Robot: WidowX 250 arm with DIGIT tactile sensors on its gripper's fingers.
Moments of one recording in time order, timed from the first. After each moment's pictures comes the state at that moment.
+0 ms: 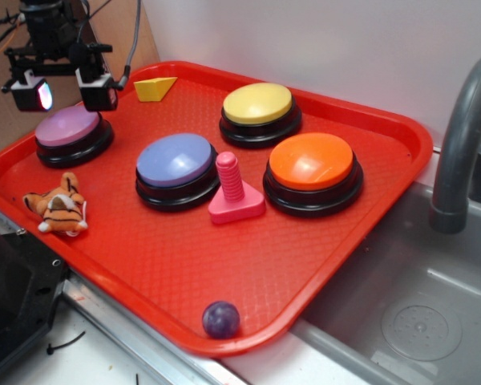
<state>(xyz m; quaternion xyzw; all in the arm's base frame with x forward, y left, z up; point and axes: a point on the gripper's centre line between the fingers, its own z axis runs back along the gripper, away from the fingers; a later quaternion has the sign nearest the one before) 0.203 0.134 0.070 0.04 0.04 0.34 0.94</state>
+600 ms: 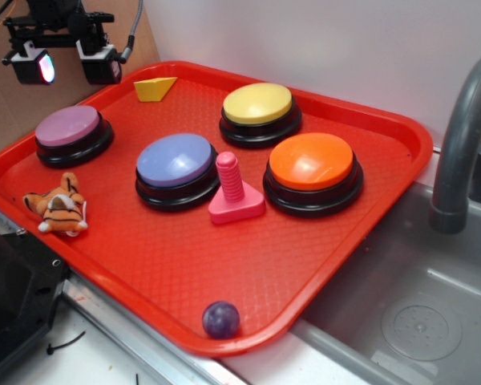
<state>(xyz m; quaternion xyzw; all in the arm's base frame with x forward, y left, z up) 0.210 0.124 0.095 0.04 0.01 0.33 0.94</state>
